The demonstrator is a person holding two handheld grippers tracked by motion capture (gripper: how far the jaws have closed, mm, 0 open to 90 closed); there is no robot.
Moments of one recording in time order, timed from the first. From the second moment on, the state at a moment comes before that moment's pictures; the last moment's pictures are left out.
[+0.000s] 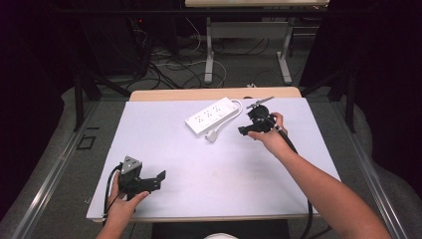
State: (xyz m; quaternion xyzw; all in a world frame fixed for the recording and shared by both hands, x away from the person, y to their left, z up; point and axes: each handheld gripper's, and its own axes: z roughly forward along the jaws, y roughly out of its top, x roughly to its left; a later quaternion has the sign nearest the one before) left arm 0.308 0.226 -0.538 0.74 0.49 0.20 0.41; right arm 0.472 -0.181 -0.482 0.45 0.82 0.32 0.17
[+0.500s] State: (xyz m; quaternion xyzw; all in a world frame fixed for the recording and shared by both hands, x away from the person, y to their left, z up) left arm 0.307 0.226 -0.538 0.74 0.50 0.20 0.41; right arm 0.428 -0.193 -0.482 0.42 0.83 0.34 0.16
